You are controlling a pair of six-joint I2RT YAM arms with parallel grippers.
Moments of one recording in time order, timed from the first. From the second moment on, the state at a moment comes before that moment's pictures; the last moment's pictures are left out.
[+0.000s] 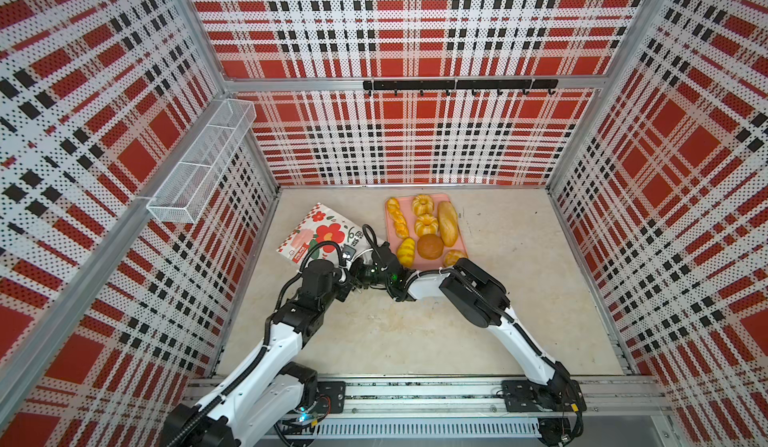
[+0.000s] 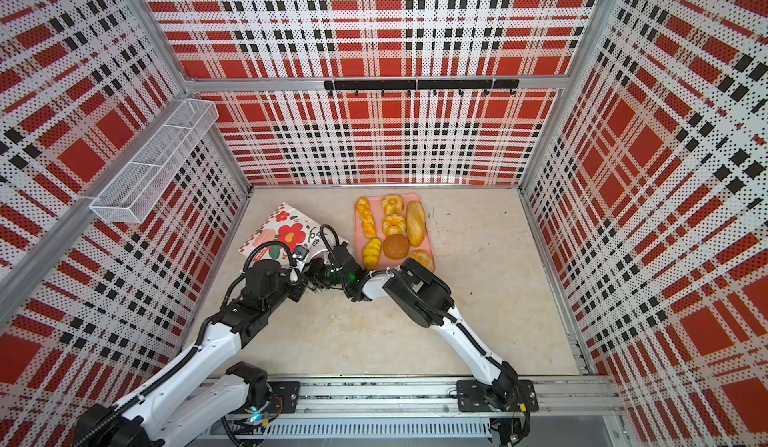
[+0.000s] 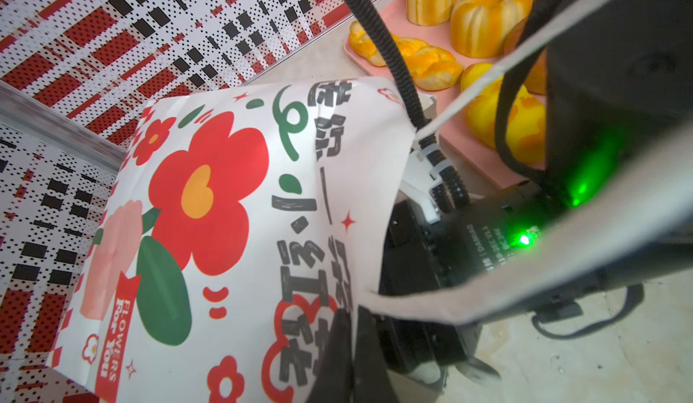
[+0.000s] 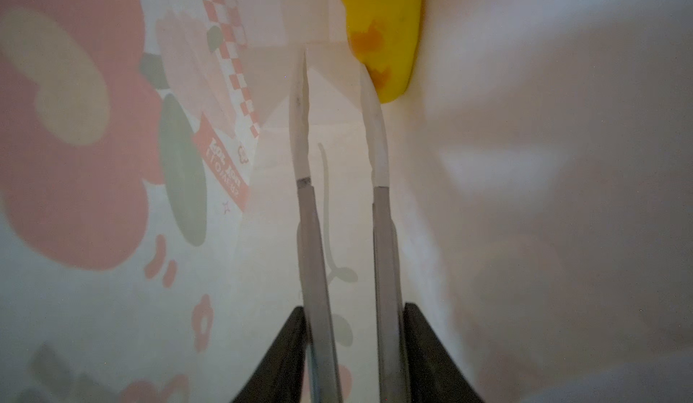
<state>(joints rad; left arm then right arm) -0.34 0.89 0.48 -0.13 -0.11 0.31 0.94 2.48 1.59 0.69 -0.43 1.35</state>
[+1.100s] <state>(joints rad) -0.34 0.90 0.48 -0.11 -0.11 0.31 0.92 2.20 1.10 0.82 -0.42 1.35</state>
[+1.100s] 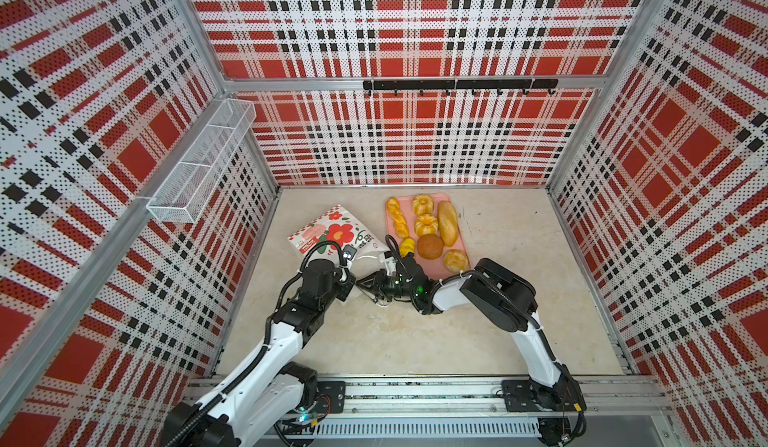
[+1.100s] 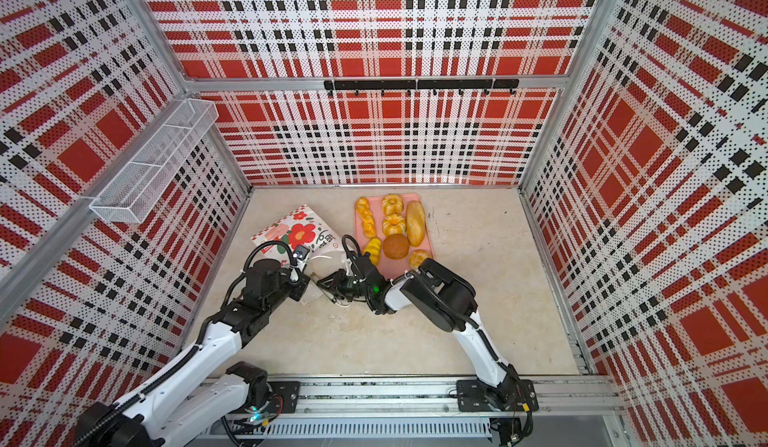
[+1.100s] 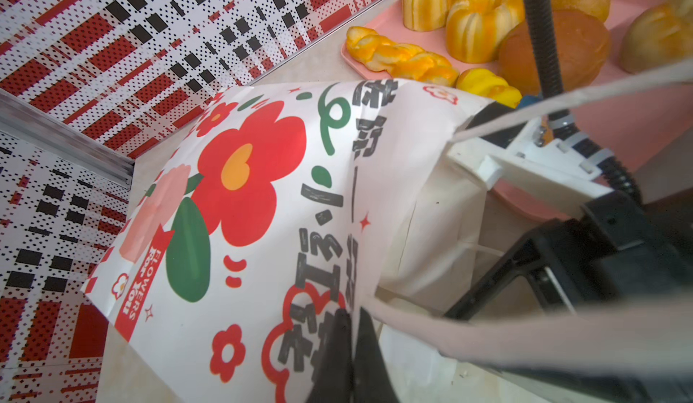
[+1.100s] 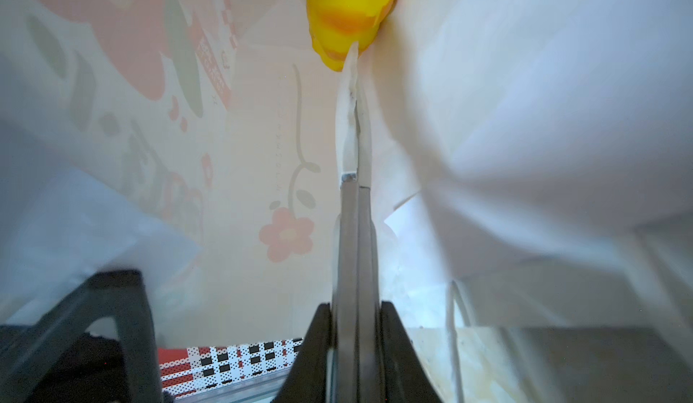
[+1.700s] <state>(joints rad) -0.35 0.90 0.48 -0.11 -0.12 0.31 0.95 2.03 0.97 0.80 -0.35 1.32</state>
